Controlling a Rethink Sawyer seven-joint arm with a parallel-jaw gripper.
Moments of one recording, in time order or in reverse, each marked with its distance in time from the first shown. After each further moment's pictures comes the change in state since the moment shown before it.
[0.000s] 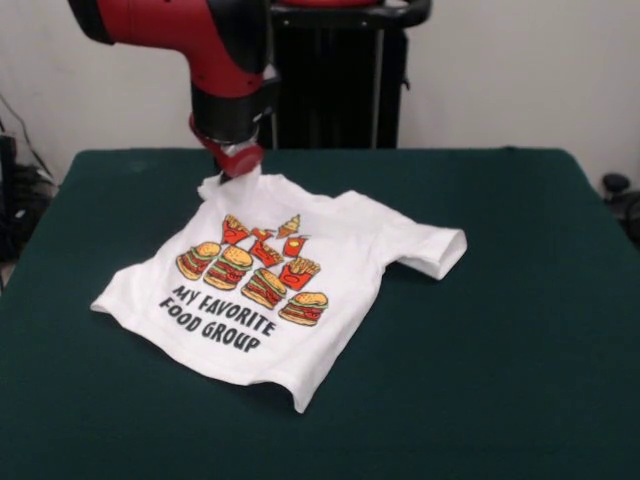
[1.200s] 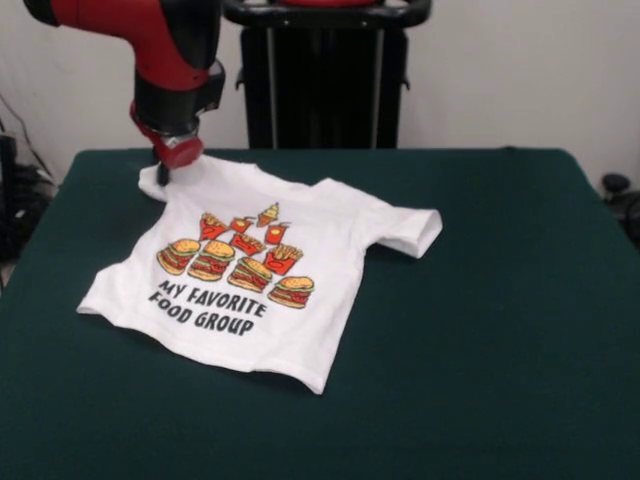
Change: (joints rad) arm -0.033 0.019 -0.081 -0.073 -0.122 -0.010 0.000
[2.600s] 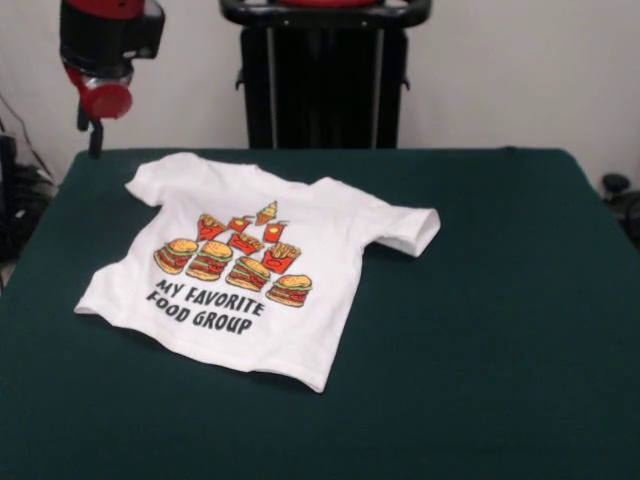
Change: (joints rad) arm -0.136 -0.234 0.060 0.040 0.033 0.008 0.000
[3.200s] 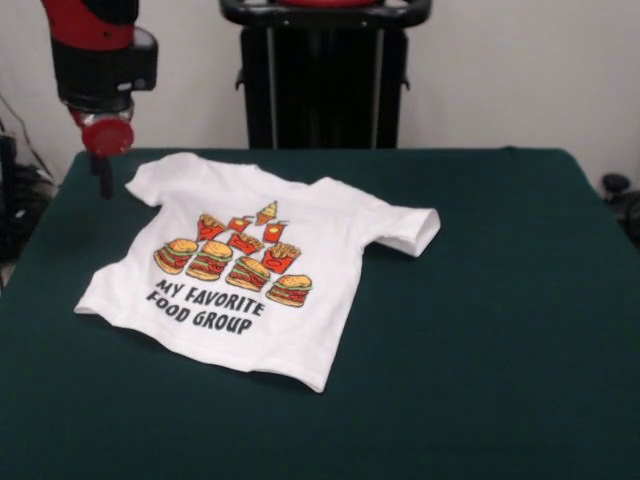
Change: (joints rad) arm -0.120 0.063 0.182 -0.023 0.011 0.000 0.000
